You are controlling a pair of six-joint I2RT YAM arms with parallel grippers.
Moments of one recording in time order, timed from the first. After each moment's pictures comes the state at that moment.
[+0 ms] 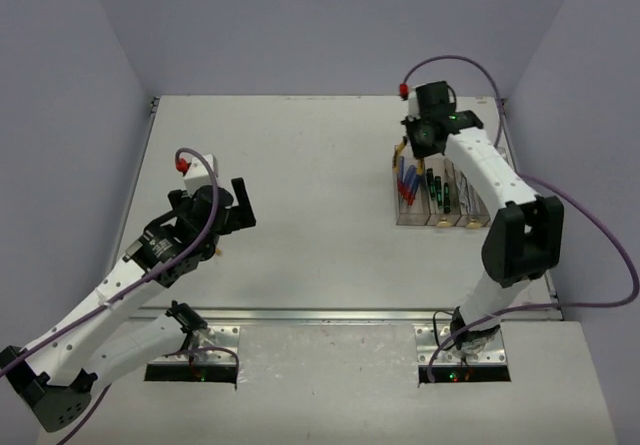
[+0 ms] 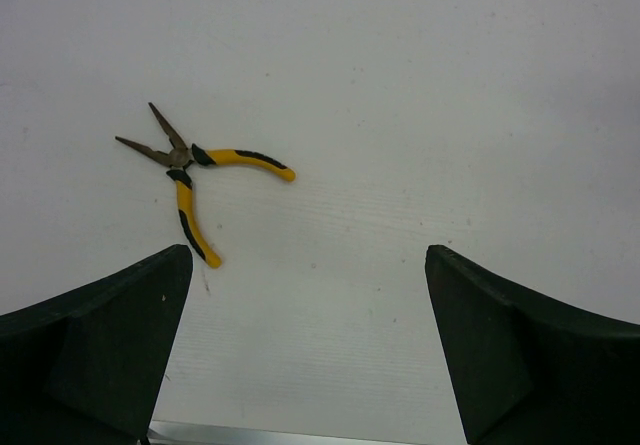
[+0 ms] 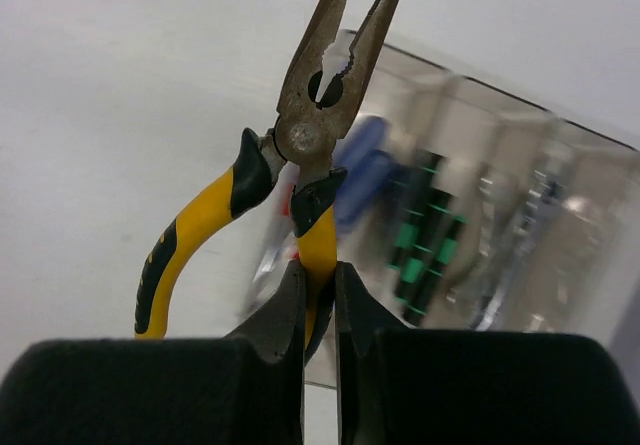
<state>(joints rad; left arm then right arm) -0.63 0.81 0.88 -0.76 -0.62 -0.59 0.29 1.78 1.54 -0.70 0.15 -0.11</state>
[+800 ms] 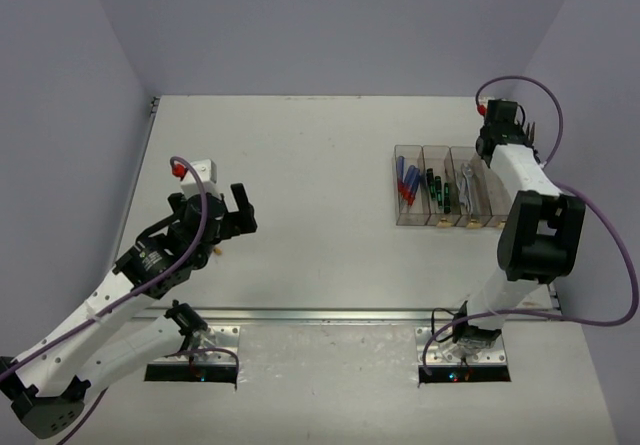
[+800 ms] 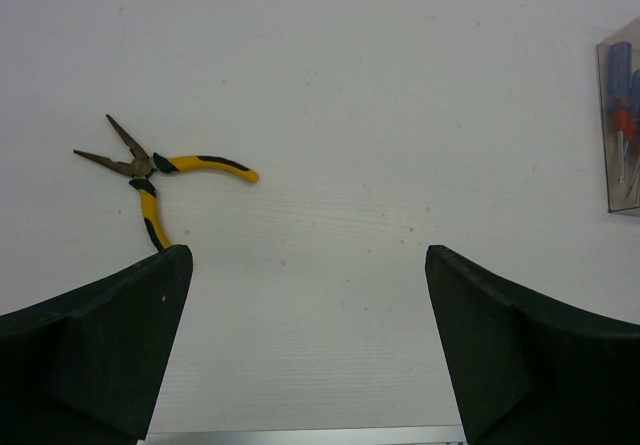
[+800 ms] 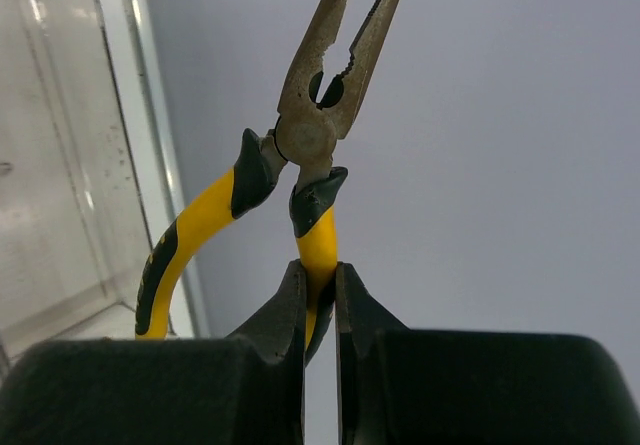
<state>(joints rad) -0.68 0.71 0.85 -0.73 -0.58 -0.58 -0.16 1.74 1.26 -0.29 0.78 -0.67</state>
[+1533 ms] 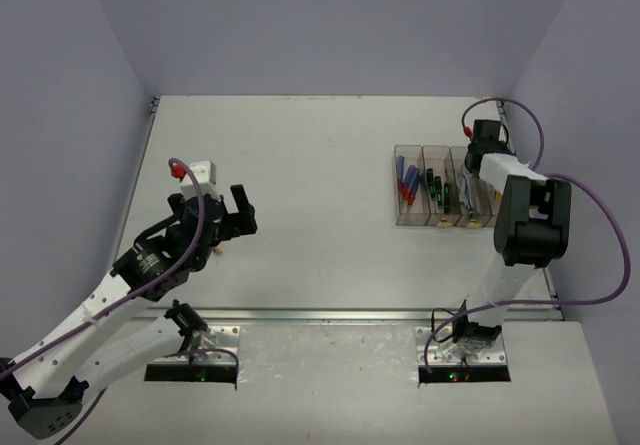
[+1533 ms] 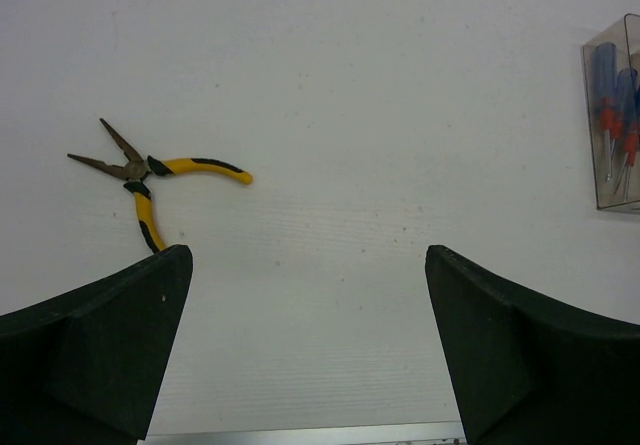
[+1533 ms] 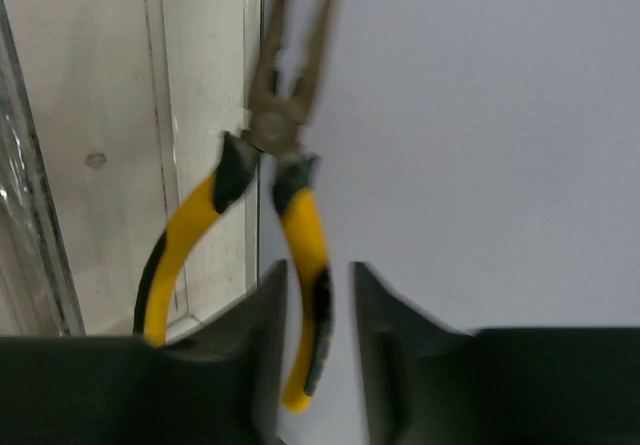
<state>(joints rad) -0.69 0.71 0.85 -0.73 -0.58 -0.58 -0.16 1.86 1.15 -0.16 0.77 -0.70</state>
